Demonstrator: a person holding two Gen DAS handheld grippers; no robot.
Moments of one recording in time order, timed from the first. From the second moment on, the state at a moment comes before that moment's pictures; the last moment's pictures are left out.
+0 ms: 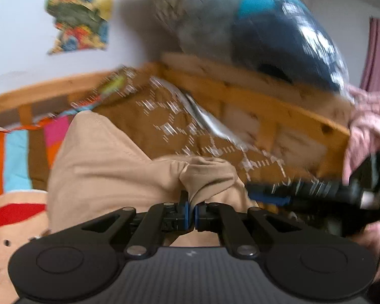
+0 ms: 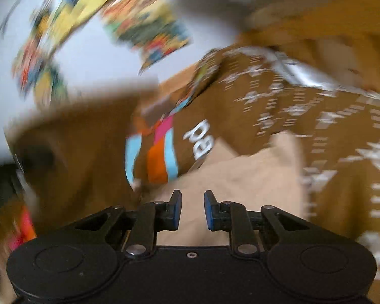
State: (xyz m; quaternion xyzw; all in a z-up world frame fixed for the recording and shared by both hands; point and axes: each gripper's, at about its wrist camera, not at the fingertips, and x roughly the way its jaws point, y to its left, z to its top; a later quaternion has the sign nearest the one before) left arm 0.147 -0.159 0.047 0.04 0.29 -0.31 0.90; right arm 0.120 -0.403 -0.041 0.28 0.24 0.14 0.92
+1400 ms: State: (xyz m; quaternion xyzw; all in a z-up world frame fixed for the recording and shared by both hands) left arm 0.118 -0.146 0.024 0.04 0.28 -0.35 0.89; right arm 0.148 -0.441 -0.076 0.59 0.35 0.14 0.71
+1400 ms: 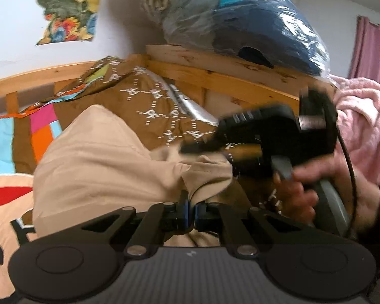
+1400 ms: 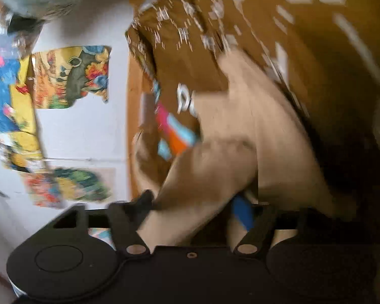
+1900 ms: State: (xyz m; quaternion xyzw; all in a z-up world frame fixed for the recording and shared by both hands) left arm 0.133 -0.215 -0.045 0.13 0.35 -0.41 0.83; right arm 0.155 -0.431 -0.038 0.13 0.31 0.04 0.94
